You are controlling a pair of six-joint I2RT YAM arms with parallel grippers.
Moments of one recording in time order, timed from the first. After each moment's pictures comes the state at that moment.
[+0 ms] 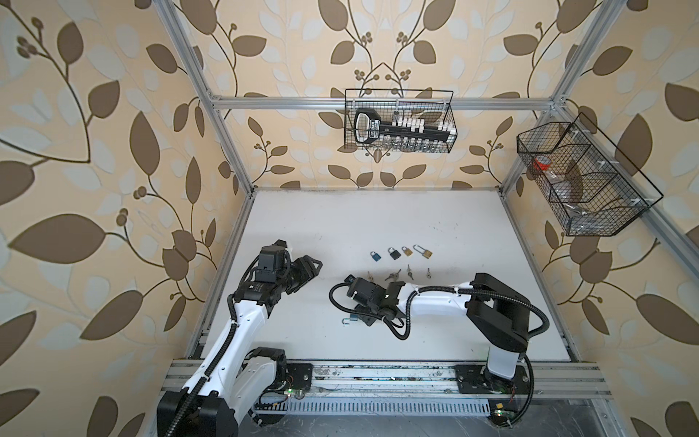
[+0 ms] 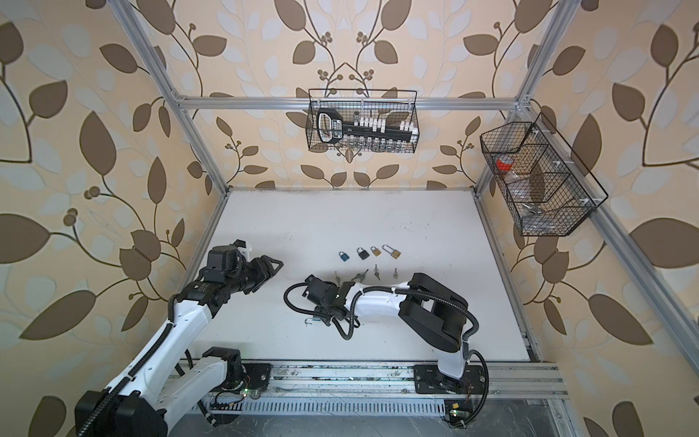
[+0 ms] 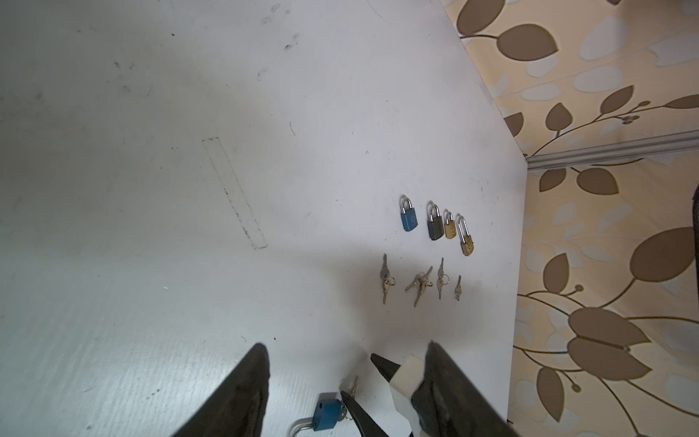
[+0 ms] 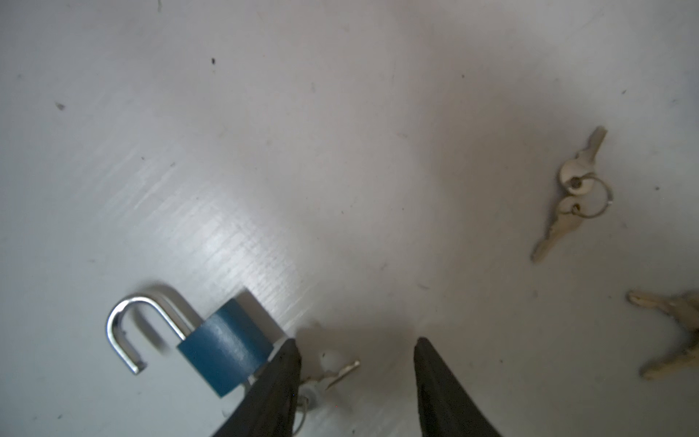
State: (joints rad) left arm -0.09 0.92 0.63 -0.45 0.38 -0.75; right arm 1.09 1.86 1.09 -0.40 0.23 0.27
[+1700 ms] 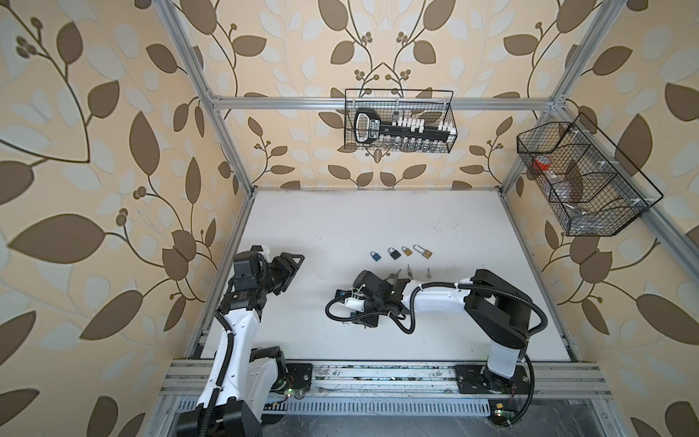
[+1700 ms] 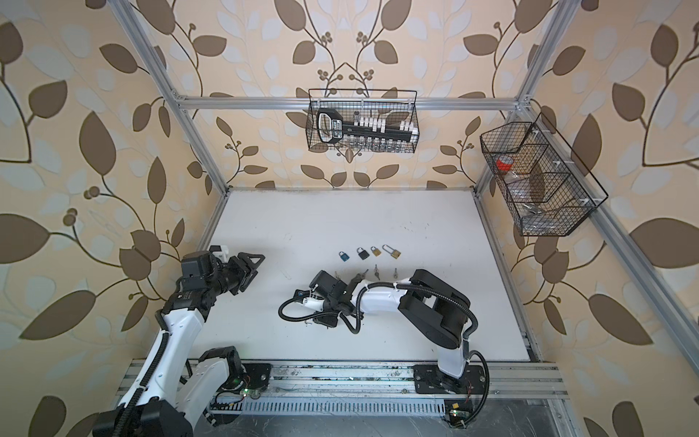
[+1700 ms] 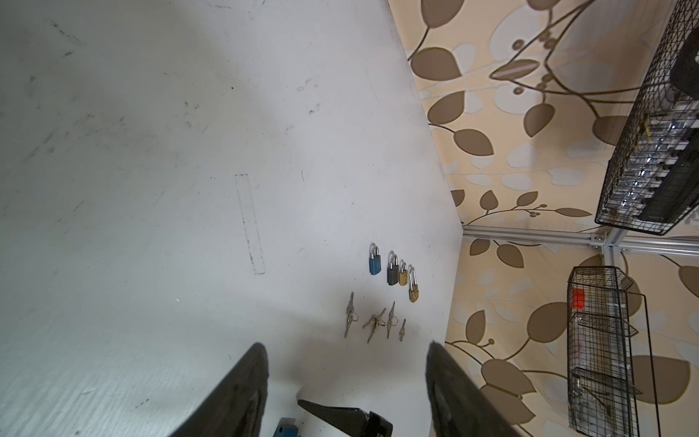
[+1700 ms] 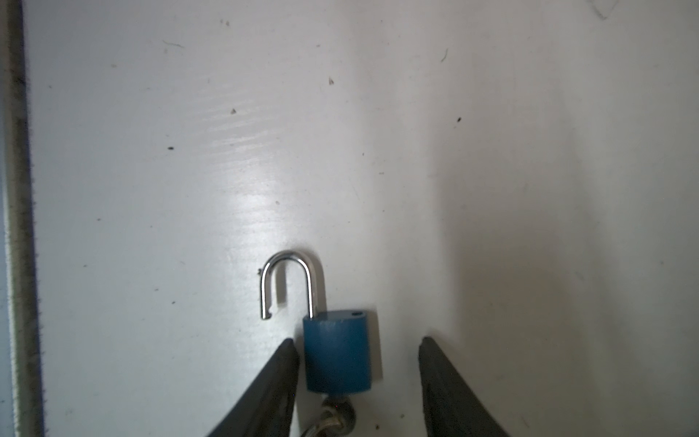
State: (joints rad) left arm 0.22 0.85 0.57 -0.40 0.60 -0.86; right arm 1.02 1.87 1.05 -0.22 -0.14 -0.30
